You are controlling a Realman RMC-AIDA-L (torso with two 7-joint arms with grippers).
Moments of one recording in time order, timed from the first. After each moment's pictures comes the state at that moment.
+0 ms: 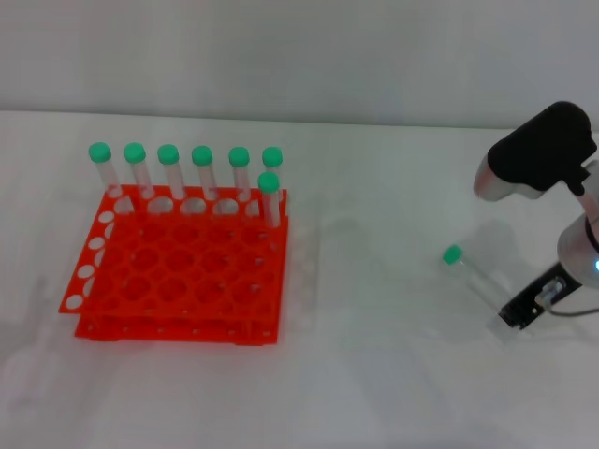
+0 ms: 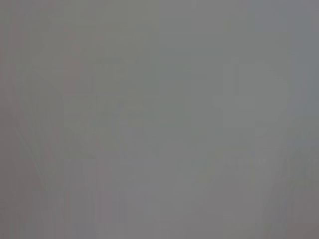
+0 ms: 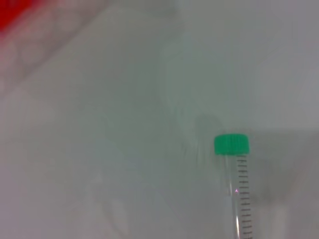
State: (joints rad) left arm -0.22 -2.07 2.66 -0.08 -1.21 1.65 -0.60; right arm 0.68 2.01 -1.63 -1.25 0.46 1.39 -0.29
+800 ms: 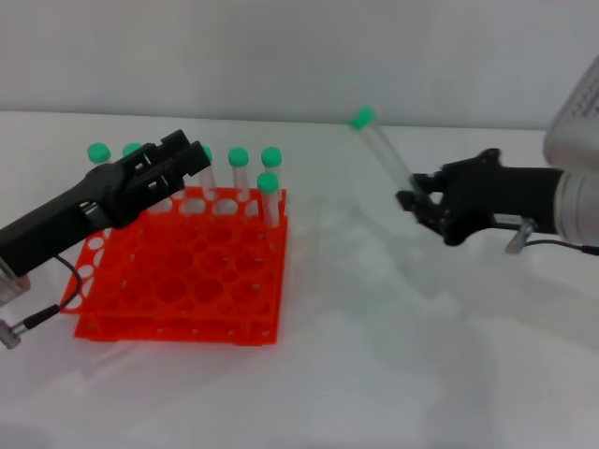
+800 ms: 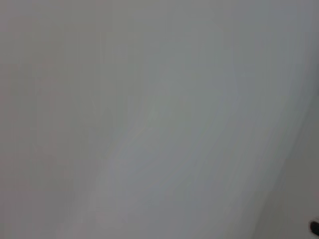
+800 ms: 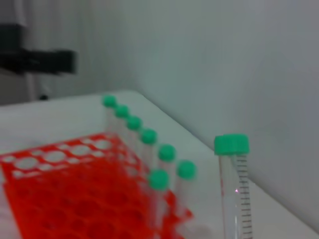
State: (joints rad) left arm -0.62 -1.98 2.84 -0.27 -0.76 1.84 -1.32; right arm 0.33 2.01 -1.60 -1.51 1.11 0.91 -1.04
